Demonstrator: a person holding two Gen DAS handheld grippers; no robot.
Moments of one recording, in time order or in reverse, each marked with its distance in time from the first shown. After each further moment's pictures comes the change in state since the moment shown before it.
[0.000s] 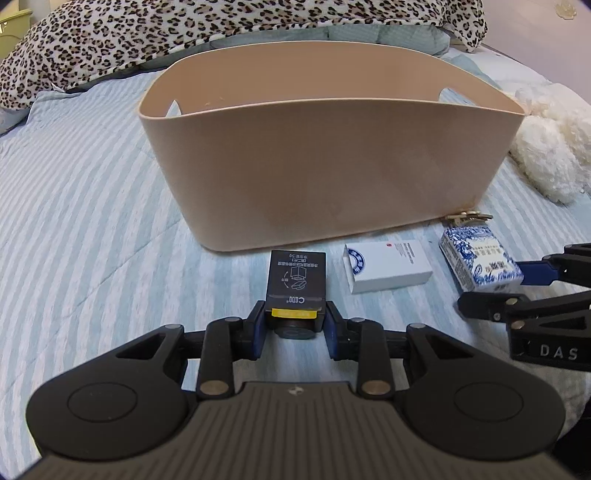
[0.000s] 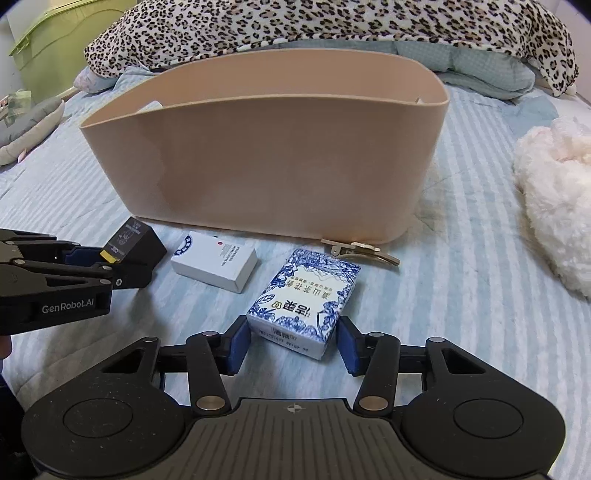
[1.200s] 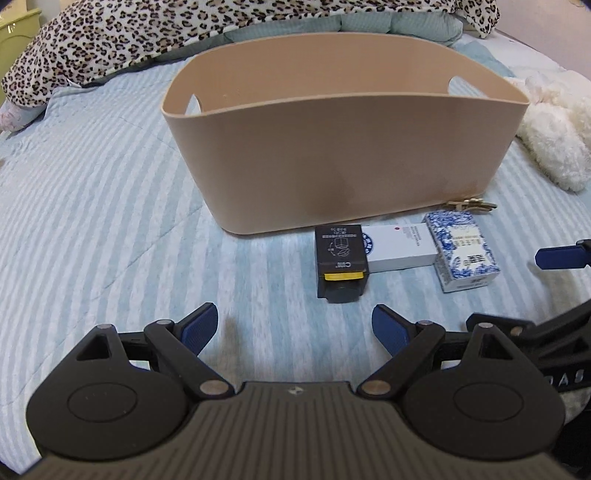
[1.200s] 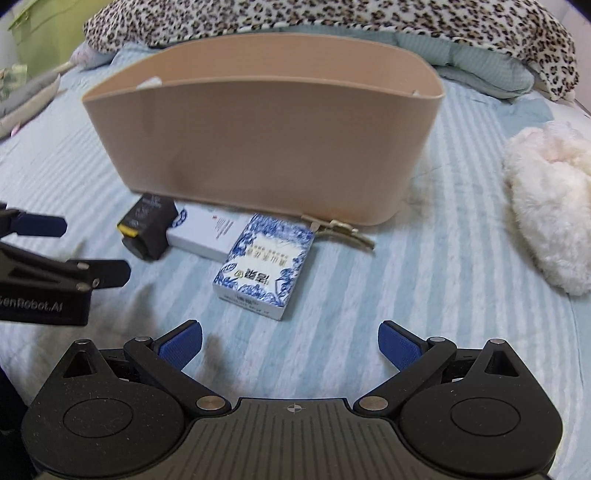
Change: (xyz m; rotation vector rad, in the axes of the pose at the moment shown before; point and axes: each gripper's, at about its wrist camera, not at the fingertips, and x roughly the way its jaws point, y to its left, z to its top) left arm -0.011 -0.001 -0.003 0.007 0.061 0.058; right arm 0.003 0.008 0.004 -0.052 0.068 -0.051
